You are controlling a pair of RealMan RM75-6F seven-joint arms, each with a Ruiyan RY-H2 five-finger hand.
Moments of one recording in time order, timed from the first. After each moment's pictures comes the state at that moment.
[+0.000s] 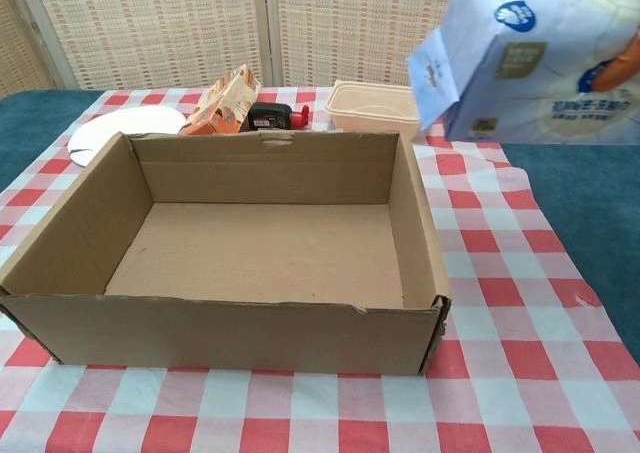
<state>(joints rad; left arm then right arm) -0.21 -1.16 -0.05 -1.47 1.48 1.37 -0.08 0.80 -0.80 0.18 -2.16 -0.85 0.97 -0.49</state>
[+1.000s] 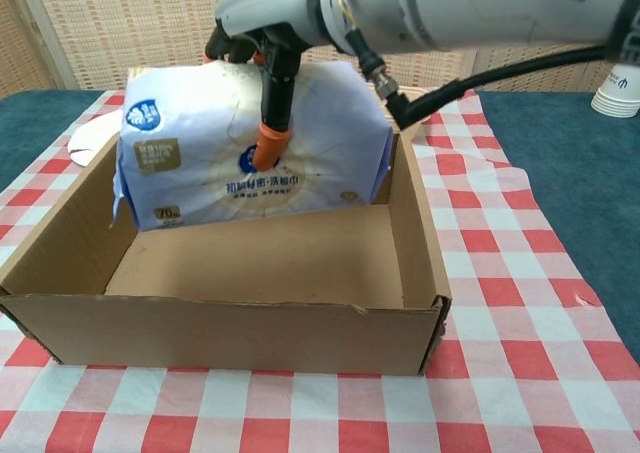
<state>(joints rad) -0.21 -1.14 -0.05 -1.46 1.49 1.37 -0.14 1.39 -1.43 0.28 -1.95 -0.29 1.09 -0.85</state>
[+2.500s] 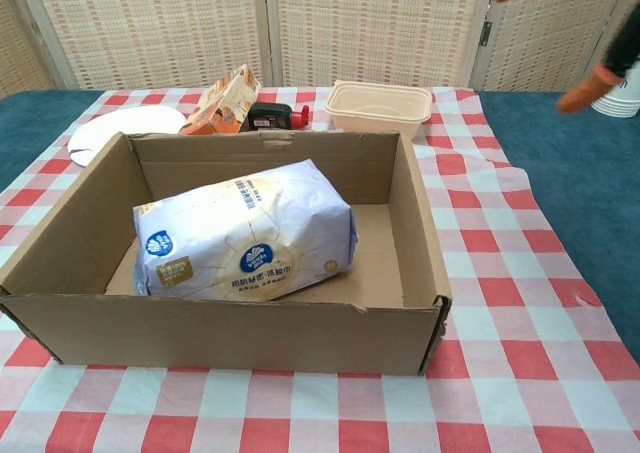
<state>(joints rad) -0.22 -1.16 -0.05 -1.45 1.46 1.33 -0.08 0.89 -0.94 -0.05 -2.20 -0.84 1.32 -0.59</state>
